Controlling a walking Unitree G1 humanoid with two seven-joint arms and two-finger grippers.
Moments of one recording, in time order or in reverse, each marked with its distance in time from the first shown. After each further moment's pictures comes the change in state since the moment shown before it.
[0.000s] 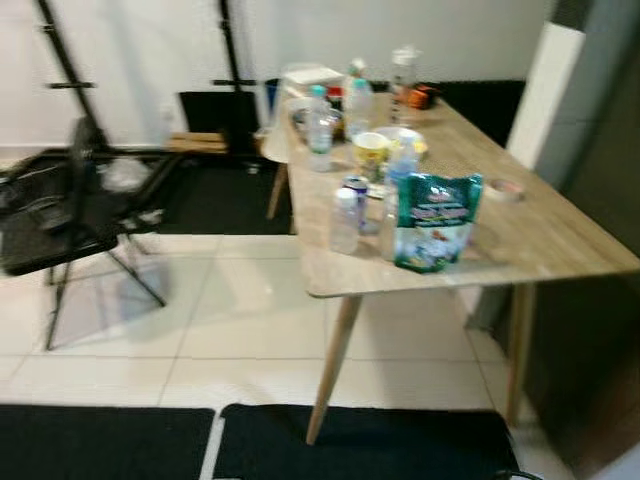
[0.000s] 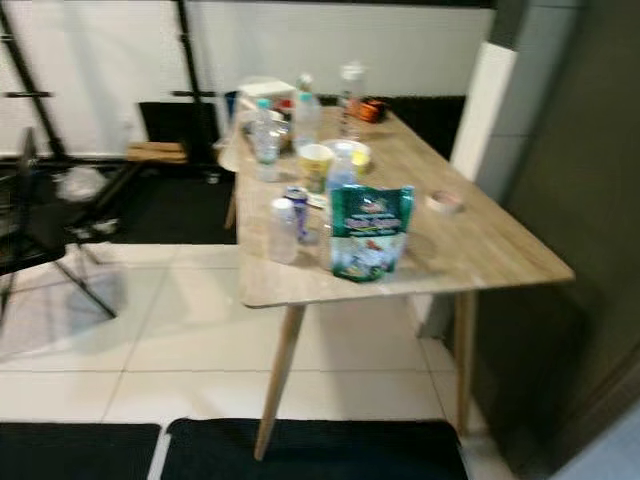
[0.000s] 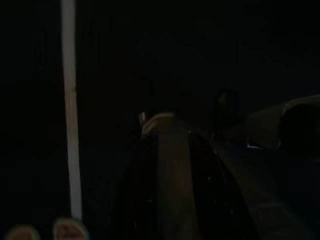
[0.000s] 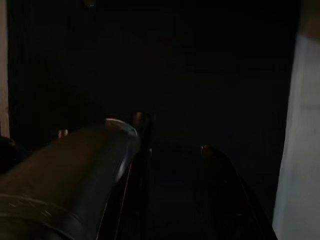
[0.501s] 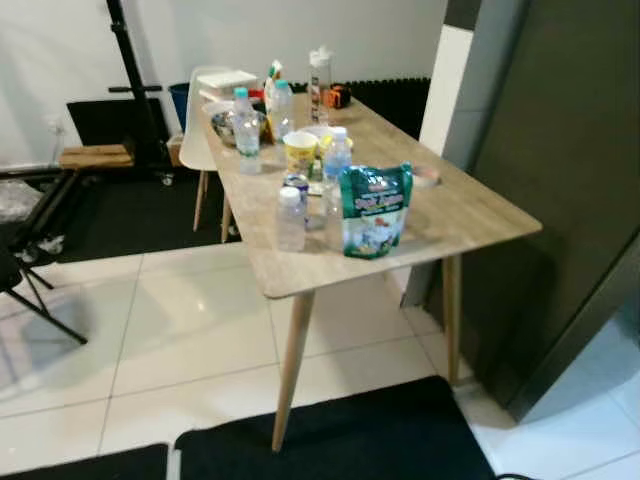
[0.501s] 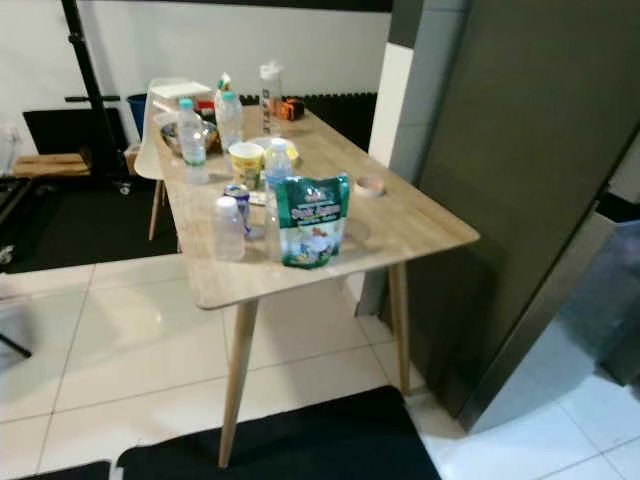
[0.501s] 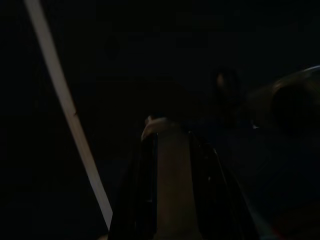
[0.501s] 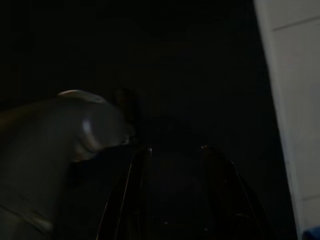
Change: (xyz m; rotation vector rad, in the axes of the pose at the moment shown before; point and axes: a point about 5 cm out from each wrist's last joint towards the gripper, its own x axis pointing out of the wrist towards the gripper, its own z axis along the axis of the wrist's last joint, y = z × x) left arm -0.001 0.000 -0.007 -0.003 0.018 0.000; right arm 0.001 0.000 -0.005 0.009 0.045 -0.072
